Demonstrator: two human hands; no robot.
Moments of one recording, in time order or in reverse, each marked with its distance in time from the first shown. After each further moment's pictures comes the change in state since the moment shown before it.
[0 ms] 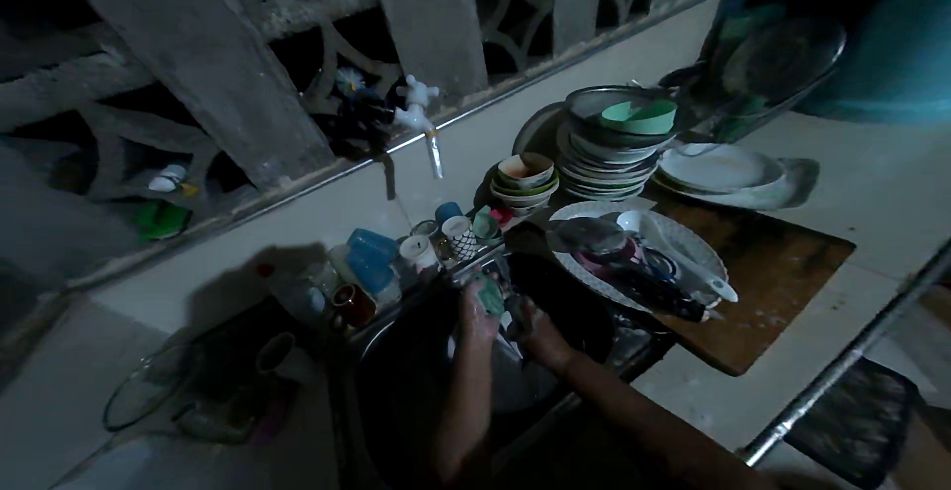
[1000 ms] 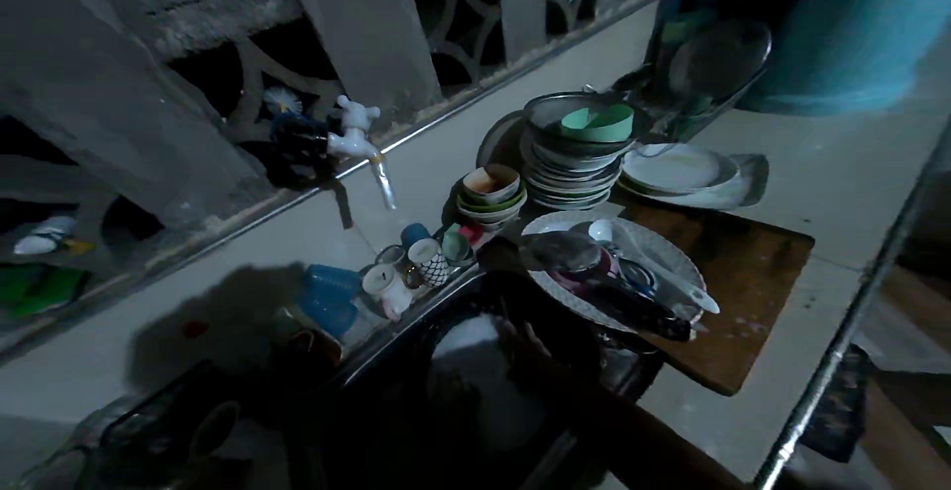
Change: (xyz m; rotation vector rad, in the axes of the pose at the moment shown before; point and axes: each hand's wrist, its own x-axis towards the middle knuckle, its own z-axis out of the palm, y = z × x) left_hand -0.024 -0.053 -0.097 1.691 -0.197 -0.017; right_hand 0.083 0.114 0.020 -0.543 -0.282 0.098
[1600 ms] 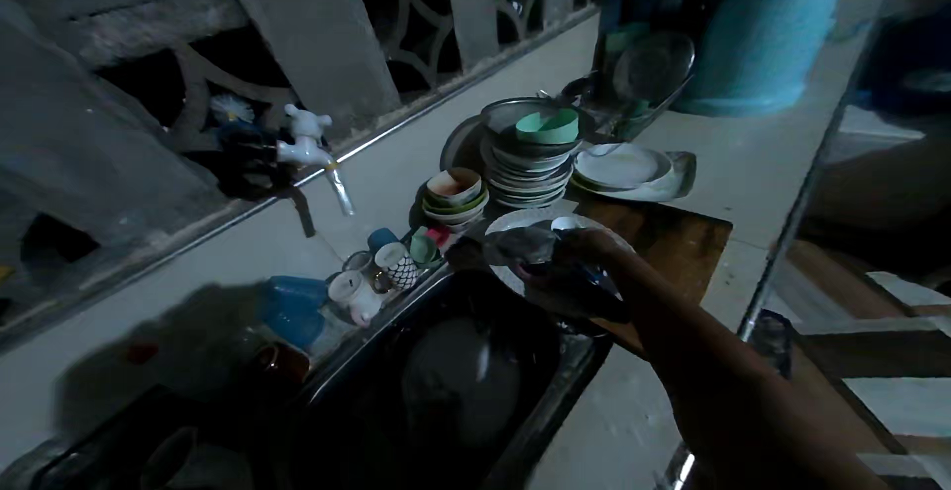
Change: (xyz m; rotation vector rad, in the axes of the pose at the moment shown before) left_hand -0.056 0.061 -0.072 -0.036 -0.413 -0.184; right_hand -0.065 0.140 -0.201 0.267 0.444 0.302
